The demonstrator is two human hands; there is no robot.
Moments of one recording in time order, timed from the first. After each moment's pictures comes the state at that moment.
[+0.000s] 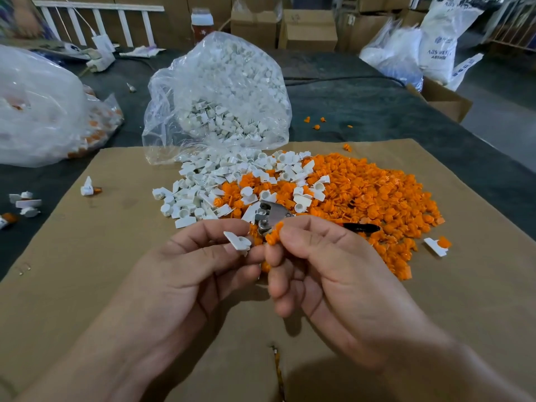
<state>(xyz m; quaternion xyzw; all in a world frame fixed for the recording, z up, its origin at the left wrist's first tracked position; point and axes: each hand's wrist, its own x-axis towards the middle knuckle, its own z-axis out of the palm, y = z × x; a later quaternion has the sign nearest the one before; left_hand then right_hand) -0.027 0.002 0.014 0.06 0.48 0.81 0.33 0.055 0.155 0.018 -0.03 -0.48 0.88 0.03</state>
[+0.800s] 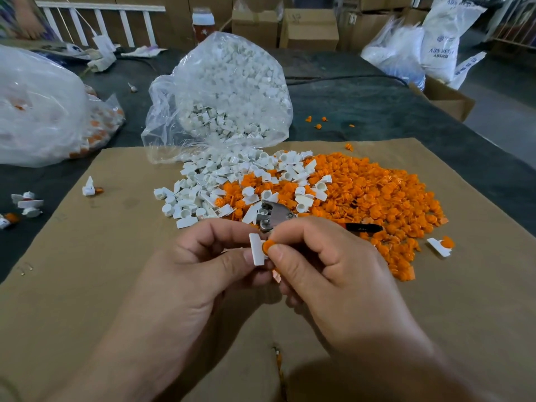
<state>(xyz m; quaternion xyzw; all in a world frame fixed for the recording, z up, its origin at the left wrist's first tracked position) -0.012 0.011 0.021 0.11 0.53 0.80 0.26 0.064 0.154 0.018 -0.01 -0.85 0.49 0.22</state>
